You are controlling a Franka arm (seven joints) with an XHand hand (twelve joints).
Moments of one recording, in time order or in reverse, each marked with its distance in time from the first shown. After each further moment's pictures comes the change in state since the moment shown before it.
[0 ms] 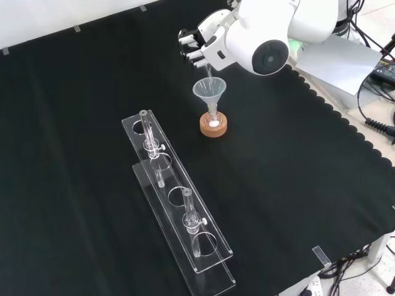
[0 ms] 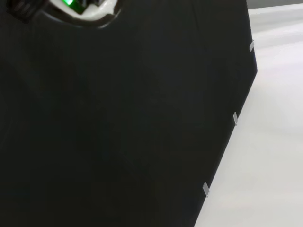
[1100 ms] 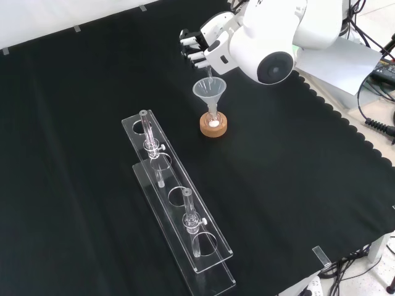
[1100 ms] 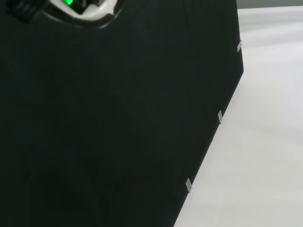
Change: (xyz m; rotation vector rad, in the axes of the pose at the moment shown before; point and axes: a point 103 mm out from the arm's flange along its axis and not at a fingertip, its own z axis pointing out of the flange) arm 0.001 -0.002 -0.010 0.017 -0.061 0.010
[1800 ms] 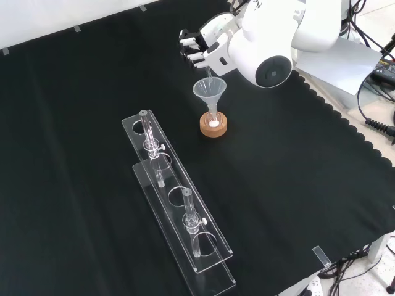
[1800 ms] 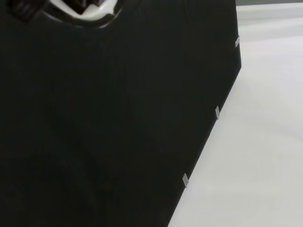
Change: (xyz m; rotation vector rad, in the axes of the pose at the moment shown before) arm 0.000 0.001 0.000 0.018 -0.012 0.002
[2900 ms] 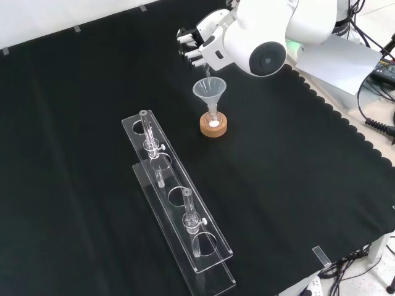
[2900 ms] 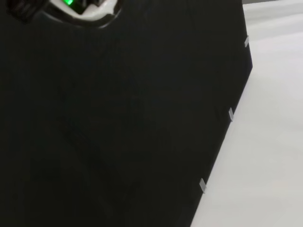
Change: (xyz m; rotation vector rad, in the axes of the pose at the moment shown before) arm -0.004 0.003 0.008 -0.025 0.084 0.001
